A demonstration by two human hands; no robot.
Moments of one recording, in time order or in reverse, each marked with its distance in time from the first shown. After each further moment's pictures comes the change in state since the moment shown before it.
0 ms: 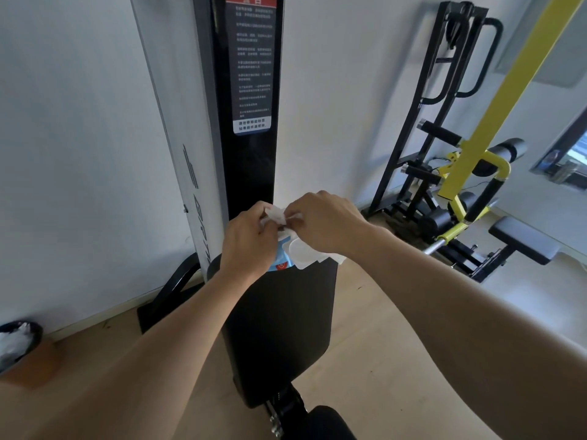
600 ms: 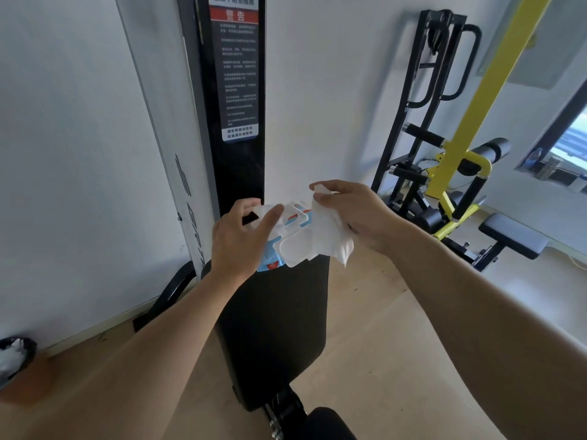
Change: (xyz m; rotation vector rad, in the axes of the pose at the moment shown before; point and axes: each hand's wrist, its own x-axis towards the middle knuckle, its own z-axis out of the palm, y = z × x) left_hand -0.004 0.015 -0.006 -0.075 0.043 -0.104; right_hand -0.035 0.041 -0.022 1.302 0.107 0.398
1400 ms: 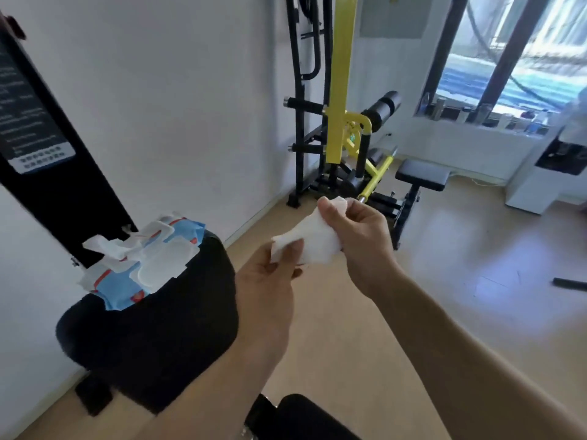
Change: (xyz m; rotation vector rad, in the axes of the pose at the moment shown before) left_hand -0.139 0.146 0.122 -0.699 -0.362 -0.310; right_hand -0.111 0.078 -0.125 0.463 0.496 -0.209
